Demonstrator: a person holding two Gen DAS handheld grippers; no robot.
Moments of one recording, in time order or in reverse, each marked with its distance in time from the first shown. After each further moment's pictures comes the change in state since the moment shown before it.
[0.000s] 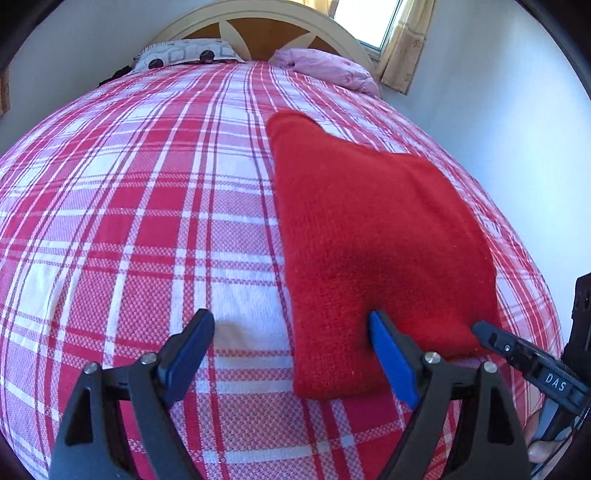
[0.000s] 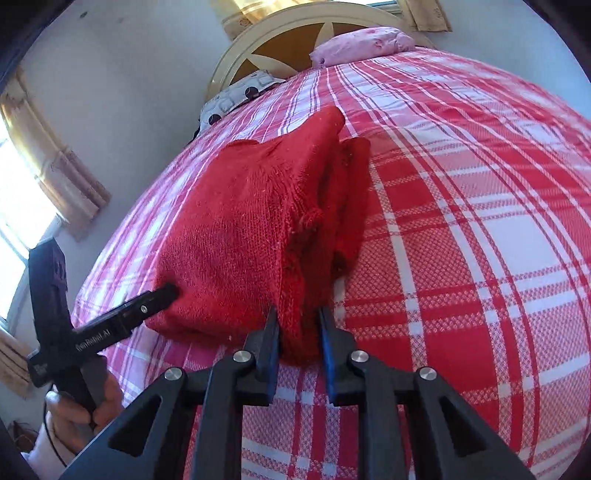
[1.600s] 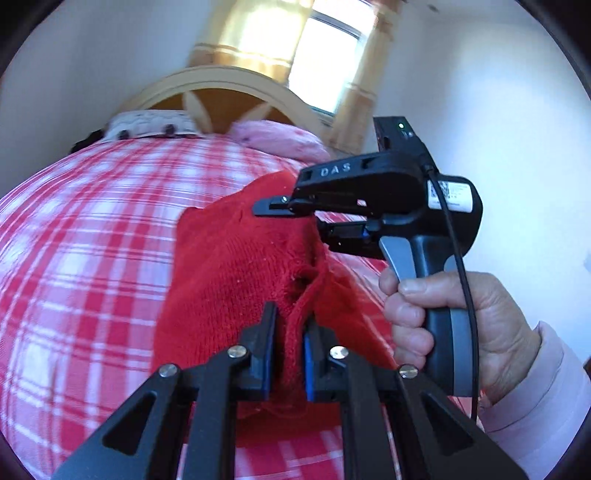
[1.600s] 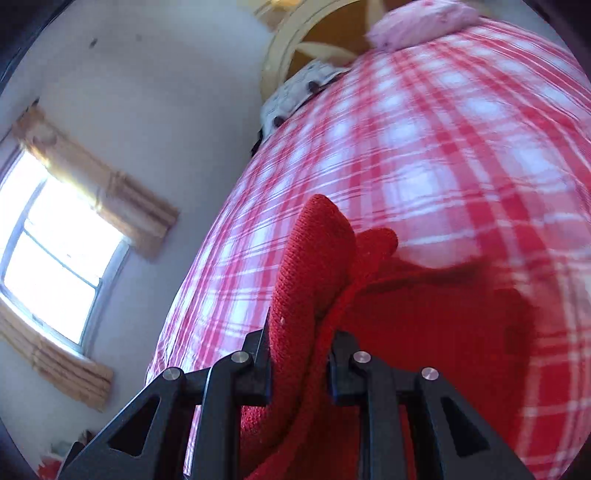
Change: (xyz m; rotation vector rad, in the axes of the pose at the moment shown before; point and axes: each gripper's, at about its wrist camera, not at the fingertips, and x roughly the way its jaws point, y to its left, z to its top) left arm -0.041 -0.121 0.033 0.082 -0.268 -0.152; right arm 0.075 0.046 0.182 0.067 0.085 0.325
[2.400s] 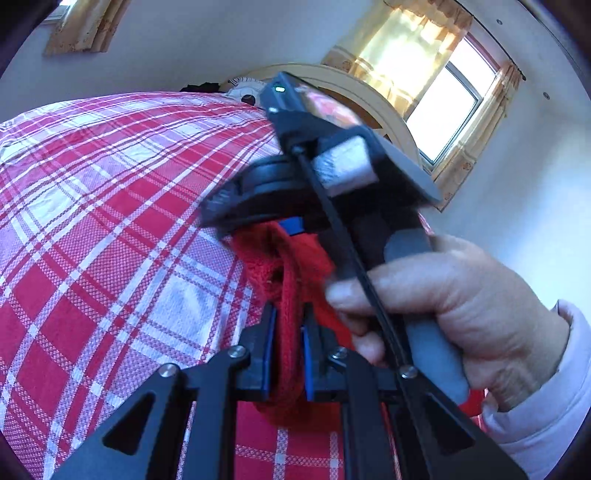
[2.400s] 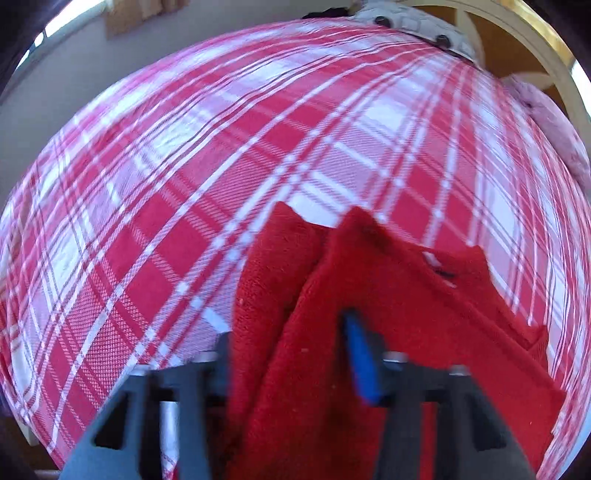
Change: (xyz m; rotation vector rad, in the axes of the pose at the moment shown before) left arm -0.042 0.162 -0.049 -0.435 -0.065 0.198; right arm 0.274 0.203 -0.086 -0.657 0.440 -0.474
